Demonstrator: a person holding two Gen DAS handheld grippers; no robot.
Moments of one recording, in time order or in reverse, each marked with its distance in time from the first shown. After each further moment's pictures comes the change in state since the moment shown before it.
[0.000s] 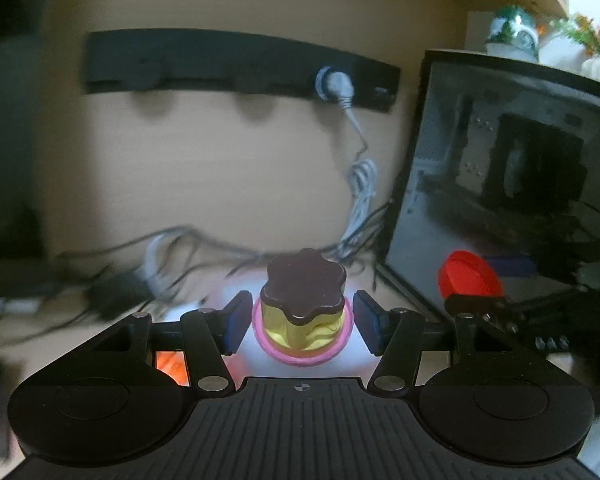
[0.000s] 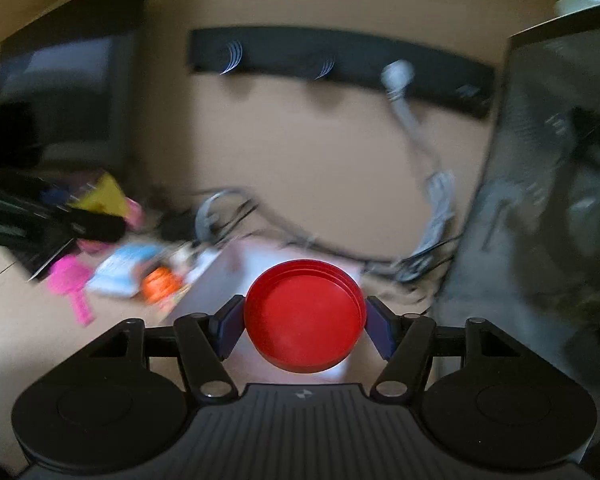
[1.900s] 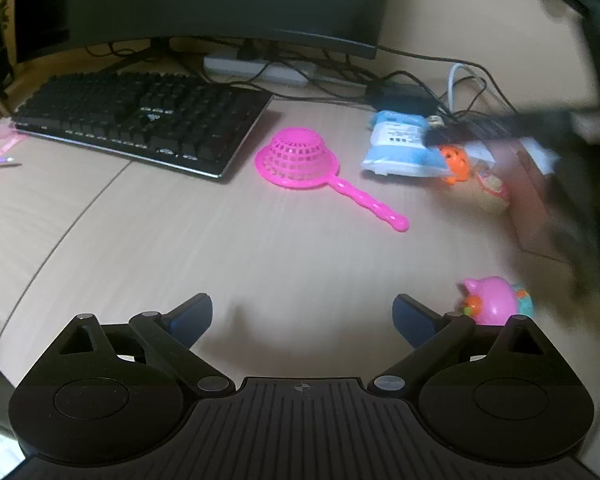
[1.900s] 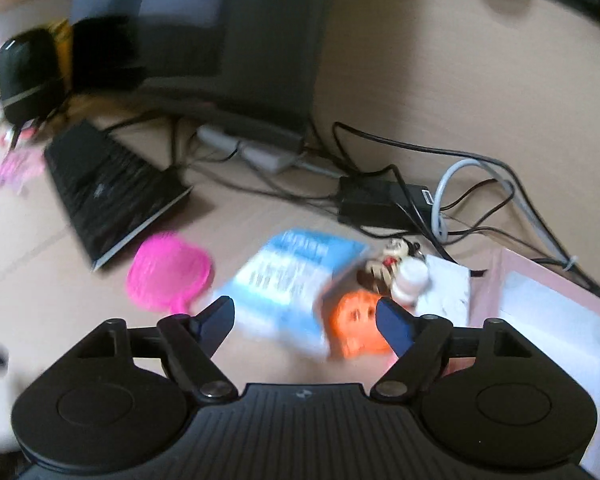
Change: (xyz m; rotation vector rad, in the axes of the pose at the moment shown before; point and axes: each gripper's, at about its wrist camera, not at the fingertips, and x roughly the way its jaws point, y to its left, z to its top) left arm -0.094 0.130 -0.161 -0.407 0.303 0.543; right arm 0.197 0.215 0.022 -0.144 0.180 0.362
